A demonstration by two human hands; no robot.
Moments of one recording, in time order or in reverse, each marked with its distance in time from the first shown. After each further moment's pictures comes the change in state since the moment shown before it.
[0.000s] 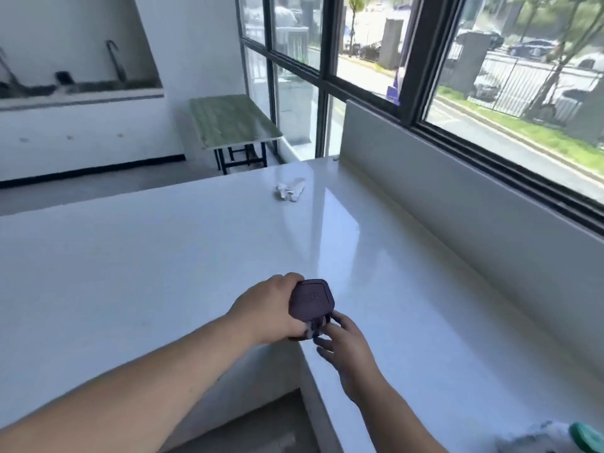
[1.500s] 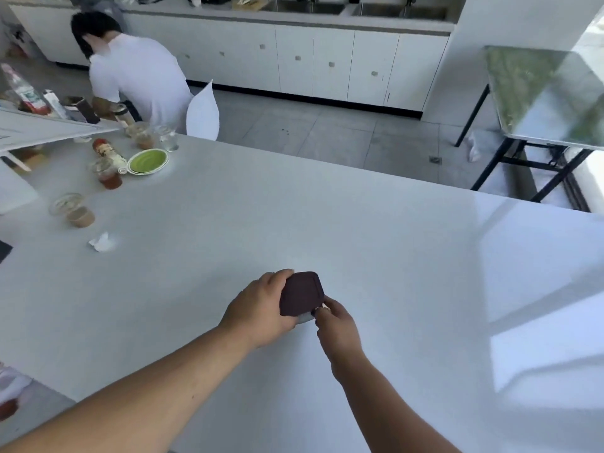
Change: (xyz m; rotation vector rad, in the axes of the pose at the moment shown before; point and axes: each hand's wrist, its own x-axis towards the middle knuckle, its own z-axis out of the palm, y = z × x) left_hand -0.161 -0.674 -0.244 -0.094 0.309 -0.779; right_hand 0.184 0.147 0.751 -0.591 -0.508 0.153
